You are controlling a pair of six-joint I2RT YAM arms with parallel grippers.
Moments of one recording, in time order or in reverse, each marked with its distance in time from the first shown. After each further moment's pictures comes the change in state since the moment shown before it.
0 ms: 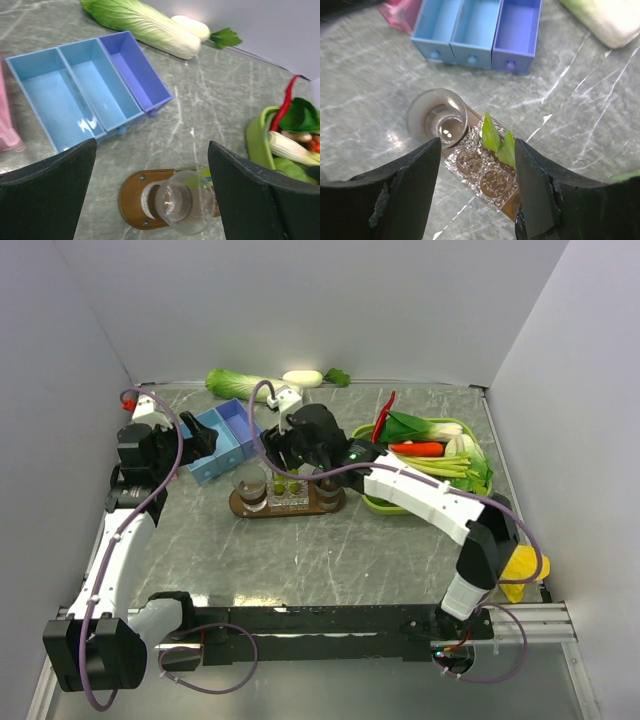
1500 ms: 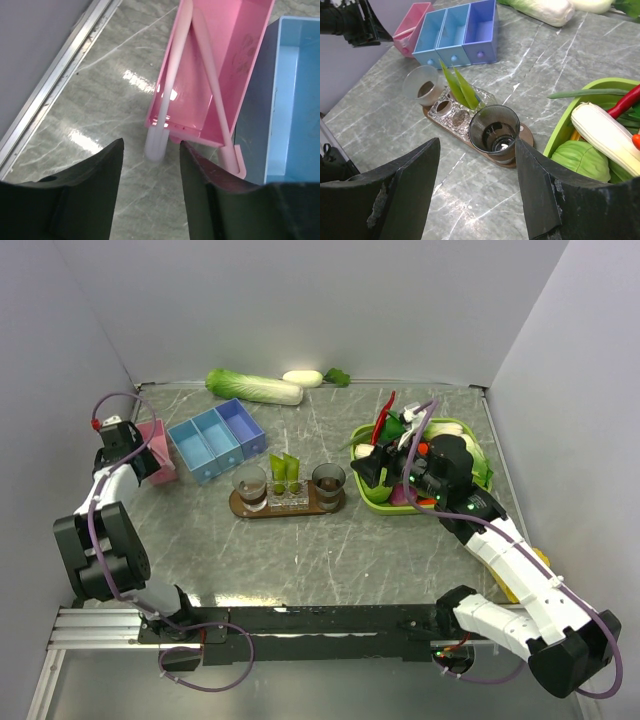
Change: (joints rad) left arm 0.312 0.488 0.100 -0.098 -0.338 0.138; right arm -0.410 -0.733 -0.619 0.115 -0.357 0.150
